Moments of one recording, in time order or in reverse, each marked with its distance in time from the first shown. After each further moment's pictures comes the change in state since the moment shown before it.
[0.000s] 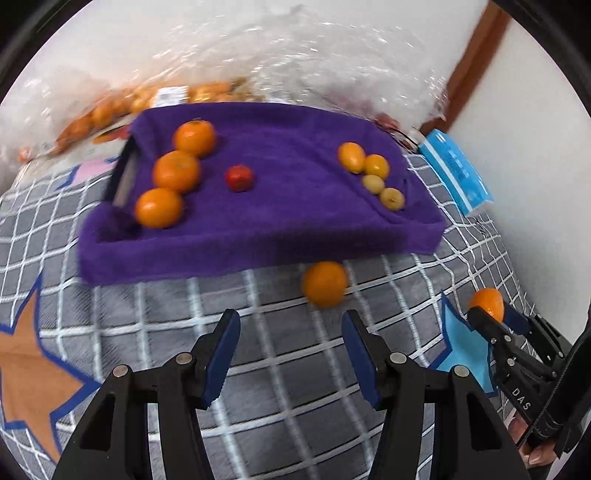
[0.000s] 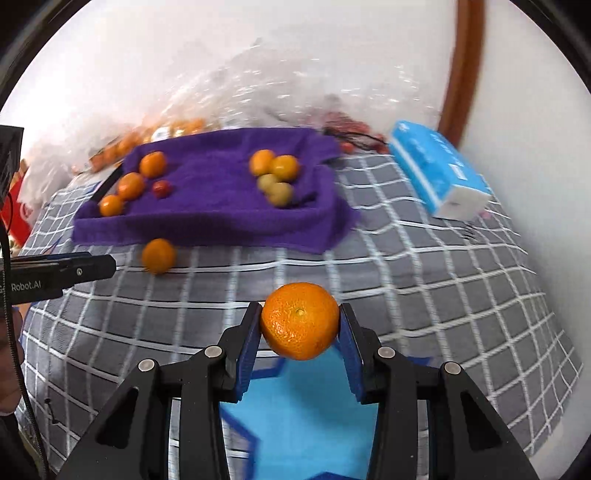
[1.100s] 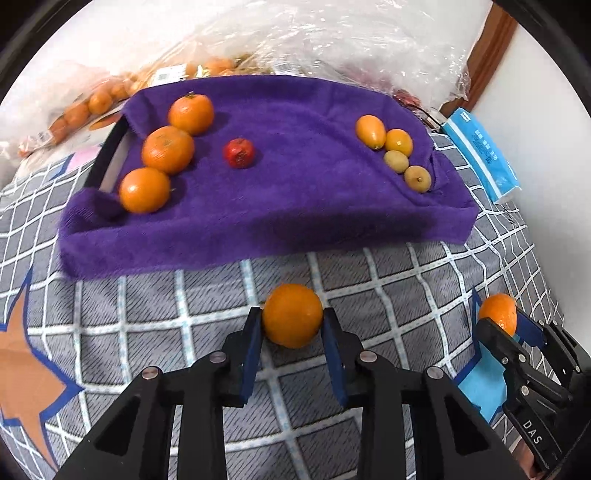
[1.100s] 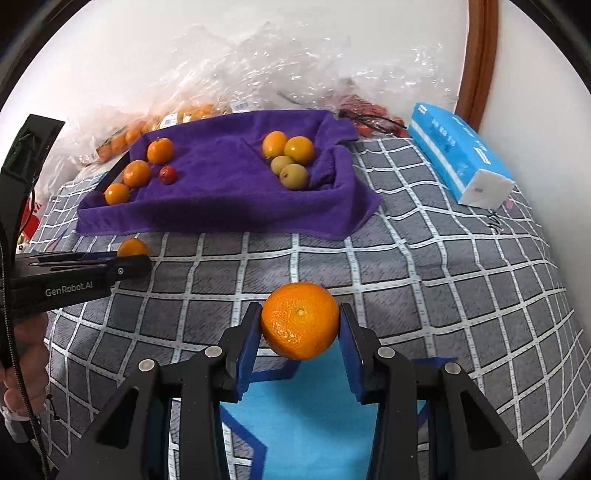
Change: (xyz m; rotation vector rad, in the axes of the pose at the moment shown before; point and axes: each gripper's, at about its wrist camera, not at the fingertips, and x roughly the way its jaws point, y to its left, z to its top) left arm 0.027 0.000 -0.005 -0.023 0.062 0.083; right arm 0.019 0.015 -0.005 -0.022 0.051 0.088
